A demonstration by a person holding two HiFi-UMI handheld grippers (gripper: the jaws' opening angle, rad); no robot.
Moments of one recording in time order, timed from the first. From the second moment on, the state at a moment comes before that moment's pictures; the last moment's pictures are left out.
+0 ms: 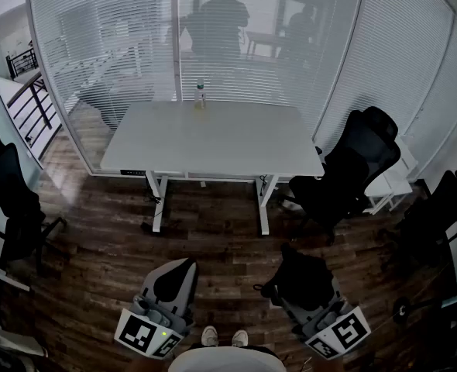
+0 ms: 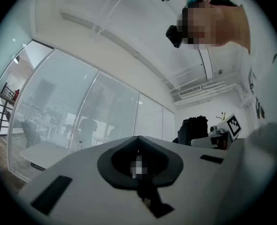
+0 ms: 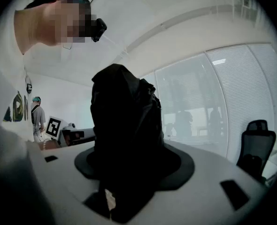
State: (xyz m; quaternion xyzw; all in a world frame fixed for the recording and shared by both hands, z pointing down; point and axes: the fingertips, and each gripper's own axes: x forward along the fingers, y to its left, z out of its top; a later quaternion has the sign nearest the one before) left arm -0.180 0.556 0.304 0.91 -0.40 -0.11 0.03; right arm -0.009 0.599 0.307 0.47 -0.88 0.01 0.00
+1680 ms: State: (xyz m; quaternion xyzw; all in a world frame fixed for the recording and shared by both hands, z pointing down) left arm -0.043 0.335 0.321 0.91 -0.40 -0.10 0.04; right arm 0.120 0.378 0.317 0.46 -0.89 0.02 -0.02
